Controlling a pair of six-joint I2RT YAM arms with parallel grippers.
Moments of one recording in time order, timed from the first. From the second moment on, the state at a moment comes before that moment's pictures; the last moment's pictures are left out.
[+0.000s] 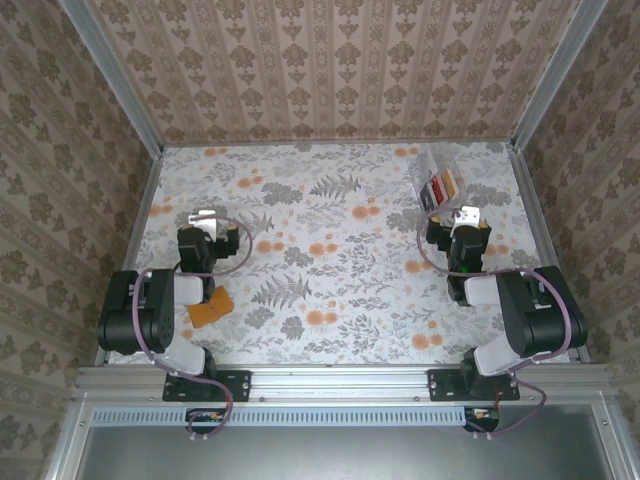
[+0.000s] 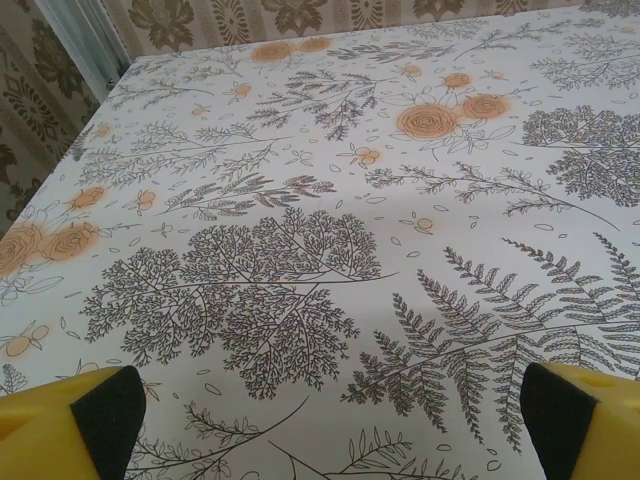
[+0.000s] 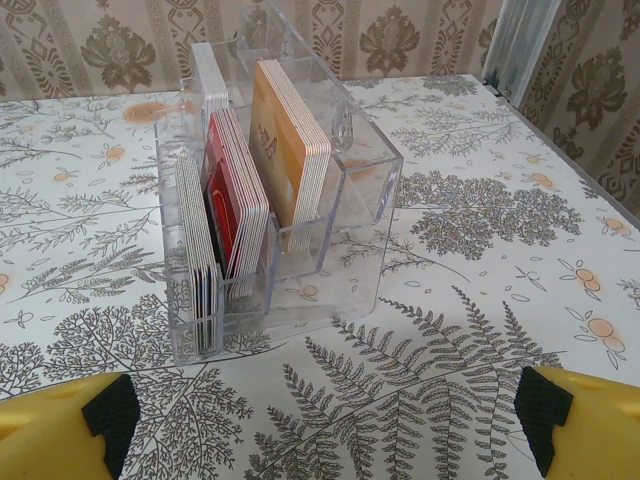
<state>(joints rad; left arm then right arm) -0.03 1.54 0.38 0.77 -0.04 0.10 0.06 1.52 0.36 0.82 0.32 0.06</state>
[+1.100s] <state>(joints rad) -0.03 1.07 0.51 0.25 -0.20 -0.13 0.08 1.21 0.46 0.40 0.29 0.12</state>
